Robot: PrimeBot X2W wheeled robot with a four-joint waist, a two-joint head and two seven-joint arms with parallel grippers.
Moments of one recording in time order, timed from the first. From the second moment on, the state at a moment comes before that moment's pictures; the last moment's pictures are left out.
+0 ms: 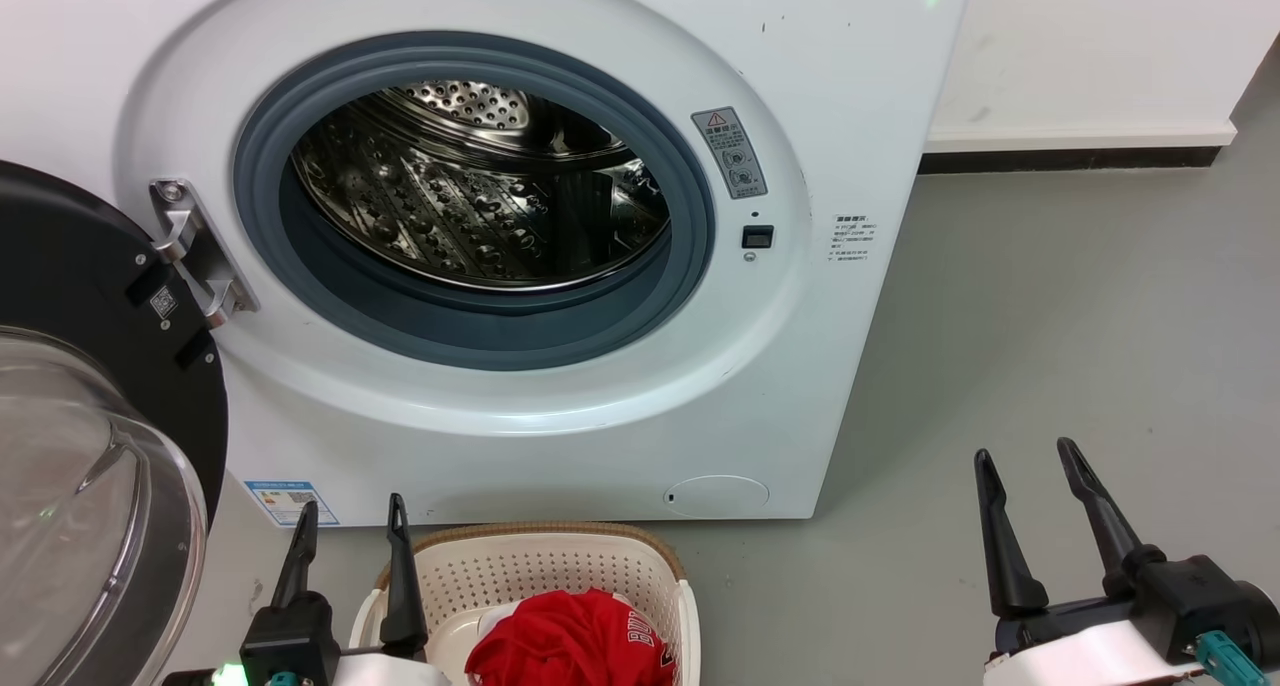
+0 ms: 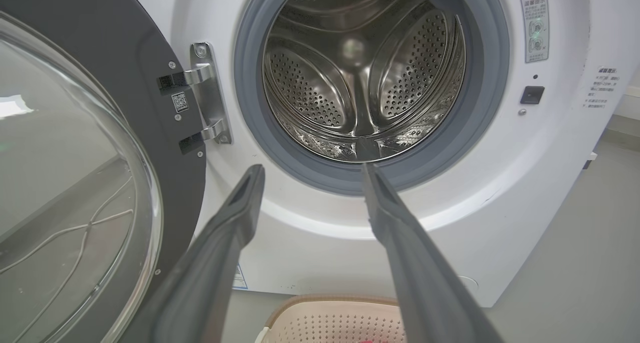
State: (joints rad) left arm 0.10 0.06 -0.03 0.07 -0.06 0.11 -0.26; right arm 0.07 -0.05 0.01 0.02 0.06 0.13 -0.26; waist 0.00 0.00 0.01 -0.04
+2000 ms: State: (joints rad) left arm 0.01 0.05 0.05 0.19 -0.90 -0.02 -0.05; right arm 0.00 -0.08 -0.01 0.16 0.94 0.13 -0.09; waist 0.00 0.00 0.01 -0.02
